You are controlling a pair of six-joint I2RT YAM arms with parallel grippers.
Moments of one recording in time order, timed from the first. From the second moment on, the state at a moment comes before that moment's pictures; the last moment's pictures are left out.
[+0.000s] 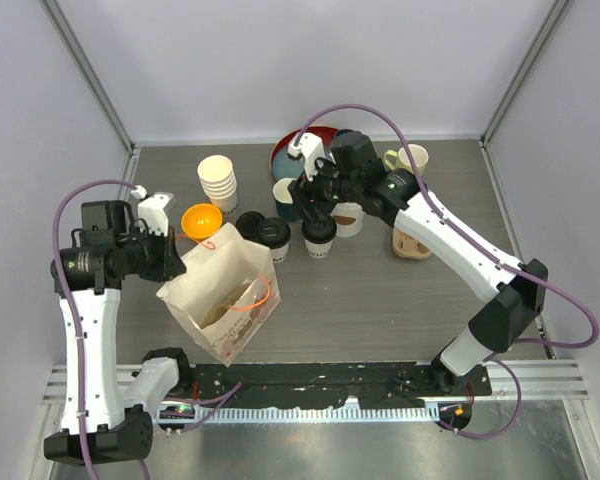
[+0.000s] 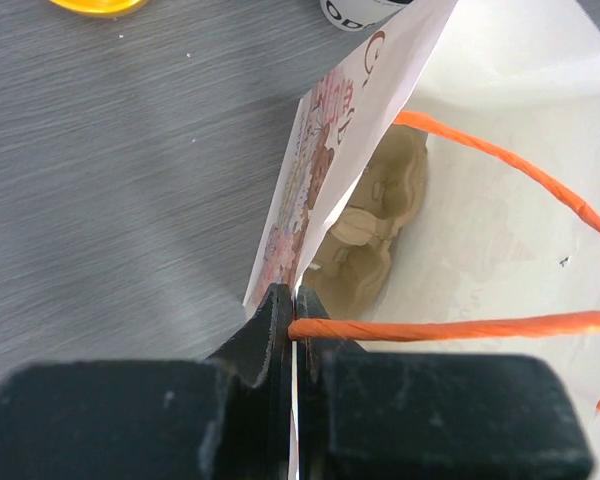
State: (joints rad) left arm 0.10 0.93 1.30 -1.32 0.44 0.21; right arm 0.70 1.57 1.60 -0.57 -0.27 -0.18
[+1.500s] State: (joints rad) left arm 0.17 0.95 1.31 -1.31 0.42 0.23; right arm 0.85 1.93 1.73 -0.71 0.44 0.32
